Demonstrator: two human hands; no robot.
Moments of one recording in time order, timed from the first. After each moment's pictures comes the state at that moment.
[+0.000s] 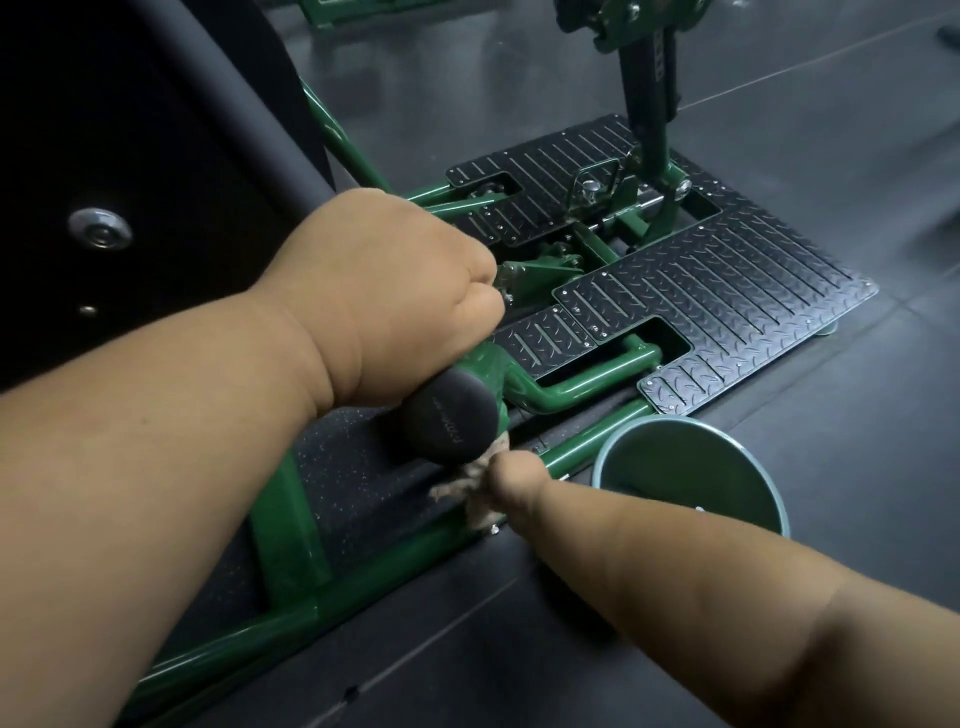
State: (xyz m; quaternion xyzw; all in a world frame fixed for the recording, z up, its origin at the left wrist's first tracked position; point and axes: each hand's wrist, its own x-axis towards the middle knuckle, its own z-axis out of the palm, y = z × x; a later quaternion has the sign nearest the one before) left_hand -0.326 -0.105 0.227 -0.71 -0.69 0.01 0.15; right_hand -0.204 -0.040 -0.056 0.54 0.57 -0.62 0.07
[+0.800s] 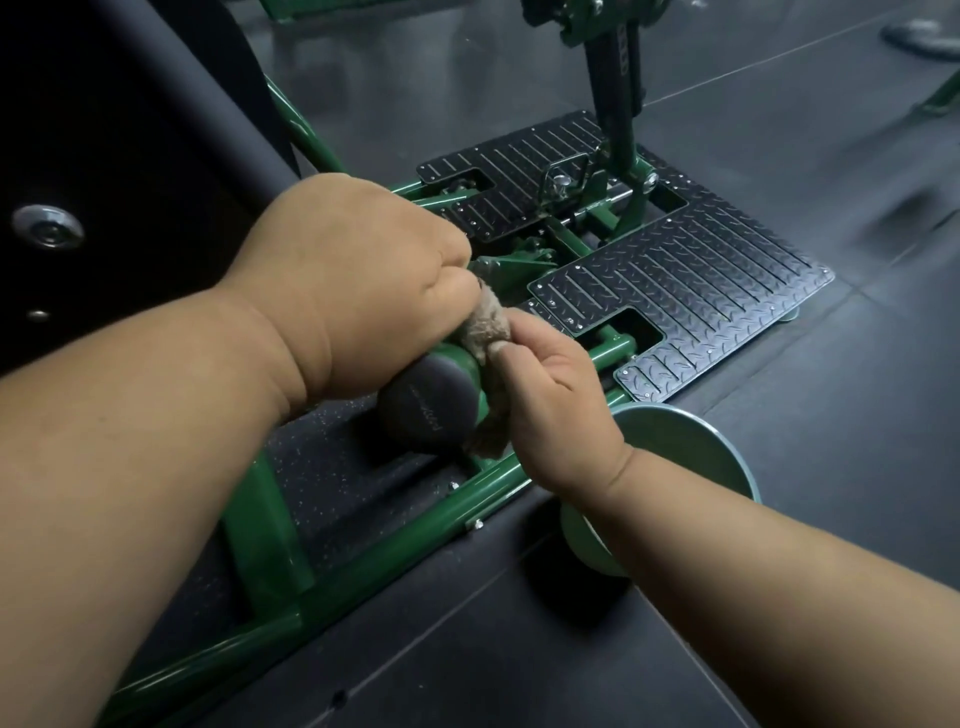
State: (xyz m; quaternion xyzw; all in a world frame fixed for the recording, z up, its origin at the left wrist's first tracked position) left_hand -0.326 -0.106 0.227 -0.71 -0.68 -0.02 0.18; right_hand -0.167 -0.043 0.110 0.25 0.66 -0.62 -0.34
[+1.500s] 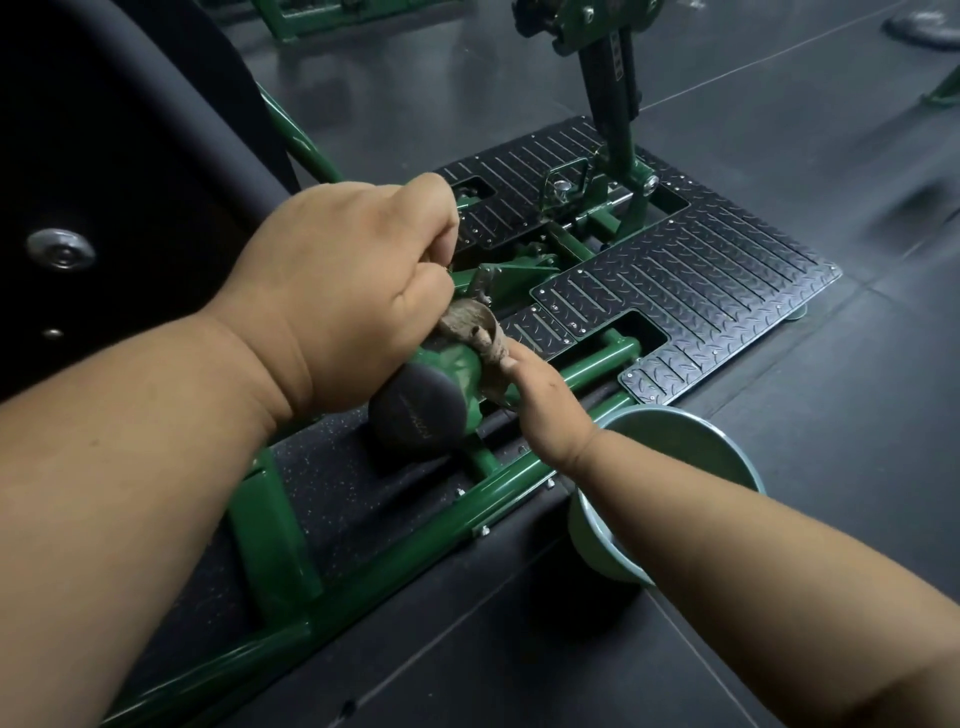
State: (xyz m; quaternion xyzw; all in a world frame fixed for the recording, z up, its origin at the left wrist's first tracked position) left_hand -0.325 -0.111 0.230 -0.69 -0.69 -0.18 0.11; right_hand -0.171 -0.006 0.053 0.27 0.71 -0.61 -0.23
